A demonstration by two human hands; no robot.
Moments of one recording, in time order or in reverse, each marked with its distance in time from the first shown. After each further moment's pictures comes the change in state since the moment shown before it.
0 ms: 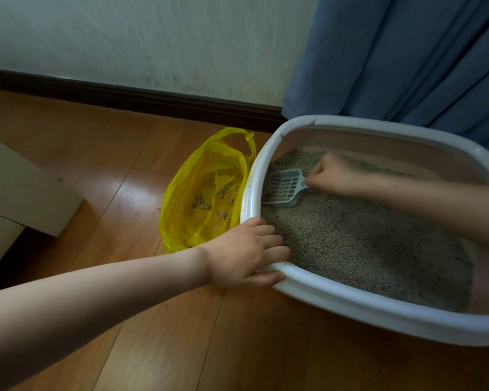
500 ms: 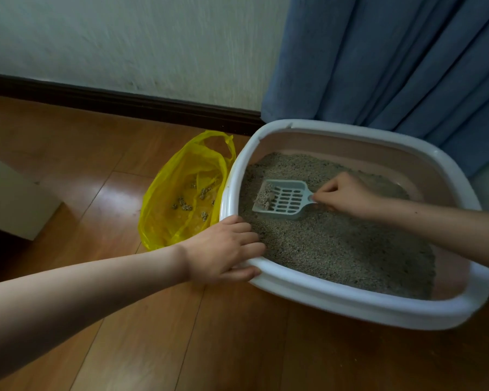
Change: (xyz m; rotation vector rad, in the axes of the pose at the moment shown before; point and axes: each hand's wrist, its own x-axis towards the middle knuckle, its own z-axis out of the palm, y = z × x) left_hand 0.000 0.001 -0.001 0.043 -0.020 -0.005; right_hand -0.053 0.048 -0.005 0.168 0.080 0.032
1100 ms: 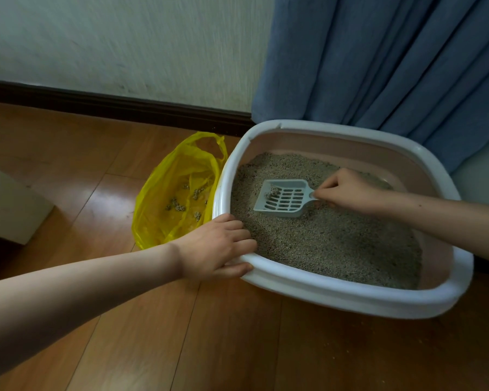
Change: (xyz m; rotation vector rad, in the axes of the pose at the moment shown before) left_hand 0.002 0.003 -0.002 0.027 -0.031 -0.018; right_hand -0.013 0.006 -0.018 -0.021 -0.020 0.004
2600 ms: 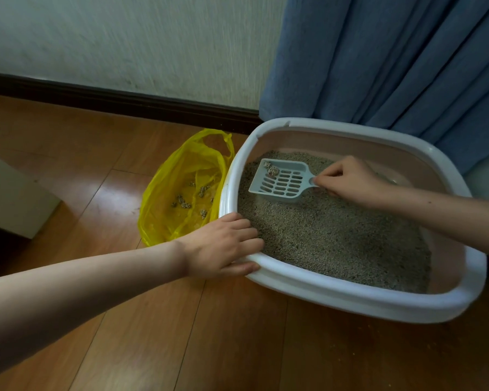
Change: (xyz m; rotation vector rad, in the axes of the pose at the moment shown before) left_hand -0.002 -0.001 -0.001 -0.009 -0.015 0.014; right_hand -0.005 -0.026 -0.003 0.046 0.063 -0.106
